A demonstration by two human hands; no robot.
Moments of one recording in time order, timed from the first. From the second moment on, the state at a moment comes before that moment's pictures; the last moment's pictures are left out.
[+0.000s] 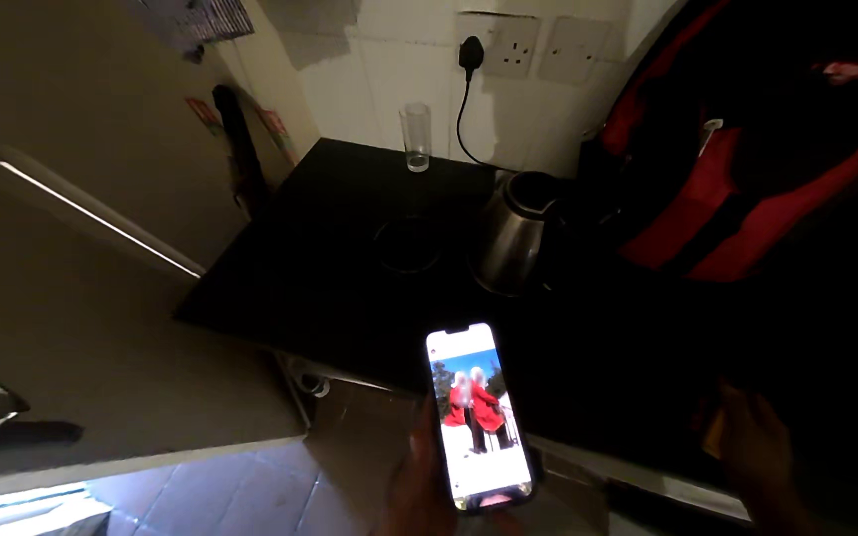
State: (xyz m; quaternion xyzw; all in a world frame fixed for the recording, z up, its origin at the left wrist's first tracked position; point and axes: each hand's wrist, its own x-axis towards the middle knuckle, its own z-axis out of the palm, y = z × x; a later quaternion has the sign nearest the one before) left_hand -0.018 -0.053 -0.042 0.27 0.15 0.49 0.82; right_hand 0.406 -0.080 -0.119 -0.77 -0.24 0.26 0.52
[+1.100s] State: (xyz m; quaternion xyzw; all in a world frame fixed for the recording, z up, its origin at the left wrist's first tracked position) left_hand -0.020 -0.044 -0.046 0.26 0.13 0.49 0.82; right_hand 0.405 -0.082 -0.117 -0.78 -0.24 0.26 0.52
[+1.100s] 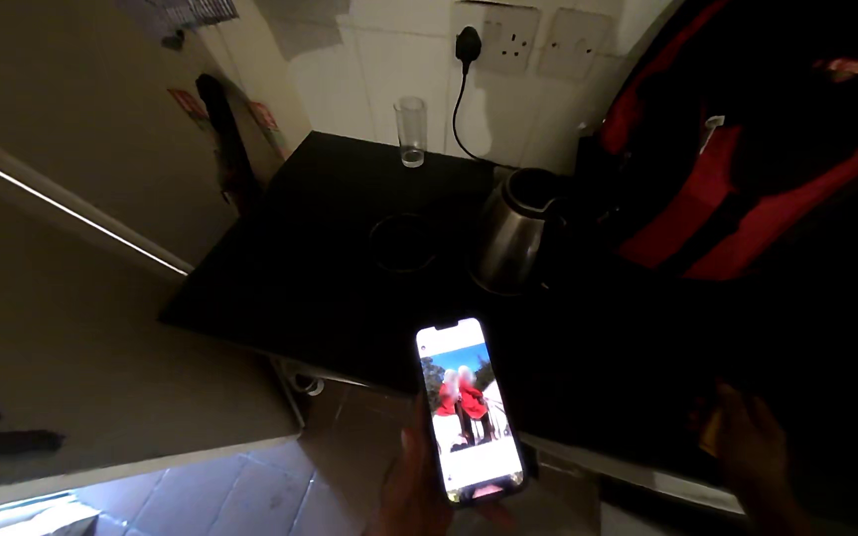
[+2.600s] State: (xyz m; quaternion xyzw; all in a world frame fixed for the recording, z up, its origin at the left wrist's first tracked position) left_hand -0.014 -0.053 -0.049 0.25 0.12 0.48 0.83; right_hand 0.410 -0.084 -0.122 -0.76 -0.26 0.26 0.53
